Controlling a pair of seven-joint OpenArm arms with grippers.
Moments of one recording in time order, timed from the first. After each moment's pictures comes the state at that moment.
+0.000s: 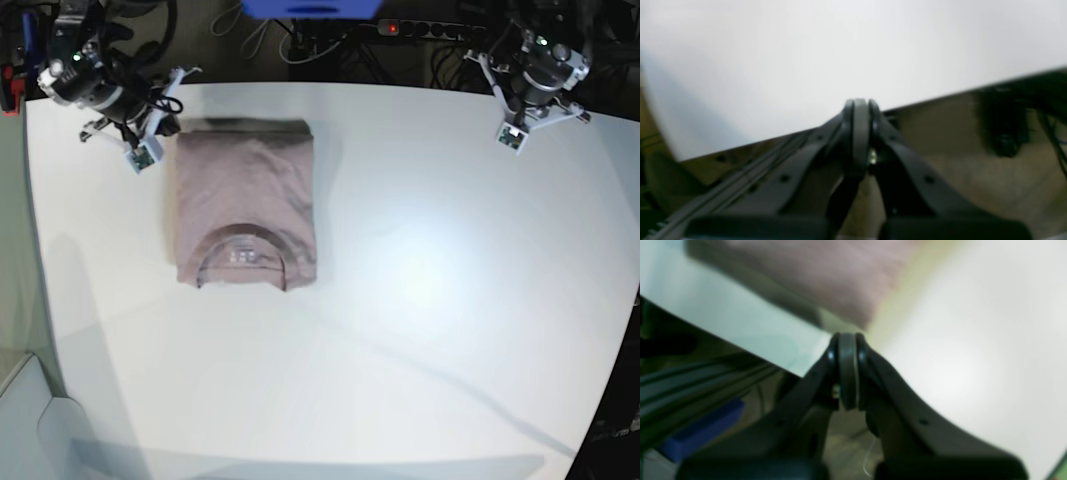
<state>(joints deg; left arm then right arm) 31.5 -6.9 -18.0 116.1 7.2 -32.3 54.7 -27.1 5.3 19.1 116.6 14.8 39.7 -60.9</state>
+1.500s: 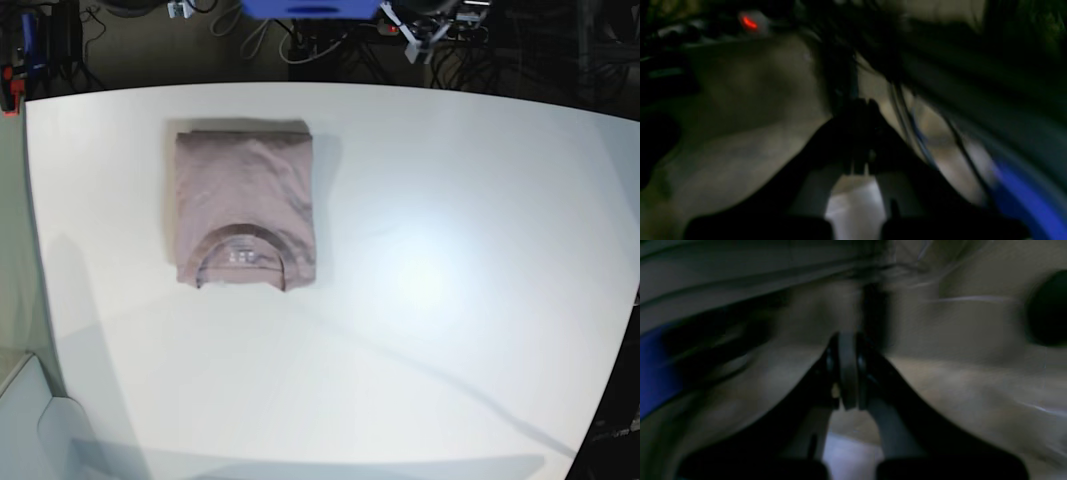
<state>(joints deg) 4.5 -5.3 -4.2 12.9 0.4 -24.3 4.6 -16.1 5.7 20.5 12.8 -13.1 19.0 13.4</state>
